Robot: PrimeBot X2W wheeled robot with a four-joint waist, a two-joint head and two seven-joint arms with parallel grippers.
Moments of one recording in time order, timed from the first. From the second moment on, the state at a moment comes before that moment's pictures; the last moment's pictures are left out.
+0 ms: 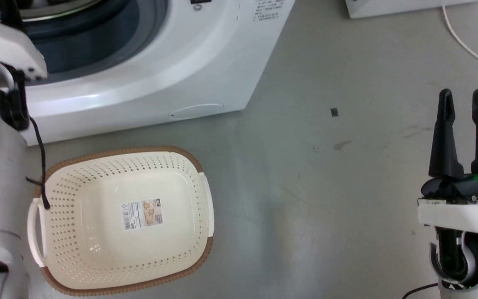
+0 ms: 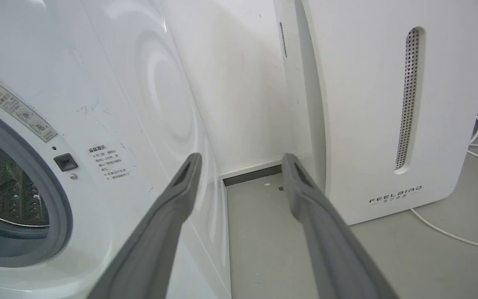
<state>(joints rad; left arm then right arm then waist) -1.09 0.38 -0.05 0.91 -0.21 0.05 -0.26 -0.26 -0.05 -0.05 -0.12 0.40 0.13 -0.26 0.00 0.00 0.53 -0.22</state>
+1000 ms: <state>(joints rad) -0.40 0.17 0.03 0.35 -0.10 0.02 -0.26 -0.06 -0.05 -0.05 -0.09 0.33 0.13 -0.26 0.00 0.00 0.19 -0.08</state>
